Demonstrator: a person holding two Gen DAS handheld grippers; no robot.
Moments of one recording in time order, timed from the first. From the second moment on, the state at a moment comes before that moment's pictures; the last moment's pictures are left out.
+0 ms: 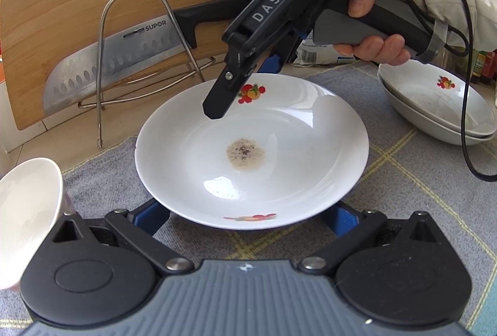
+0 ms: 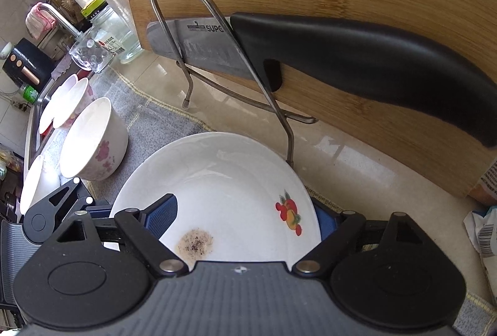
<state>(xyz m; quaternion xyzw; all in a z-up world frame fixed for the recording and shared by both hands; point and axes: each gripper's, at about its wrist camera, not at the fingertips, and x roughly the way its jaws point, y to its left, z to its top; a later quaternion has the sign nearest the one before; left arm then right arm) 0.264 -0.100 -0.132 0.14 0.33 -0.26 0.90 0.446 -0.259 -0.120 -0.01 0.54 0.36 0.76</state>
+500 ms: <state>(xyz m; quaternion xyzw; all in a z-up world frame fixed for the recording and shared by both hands) 0.264 -0.099 -0.129 0.14 0.34 -0.26 0.89 0.434 -0.260 -0.117 -0.01 0.54 0.36 0.76</state>
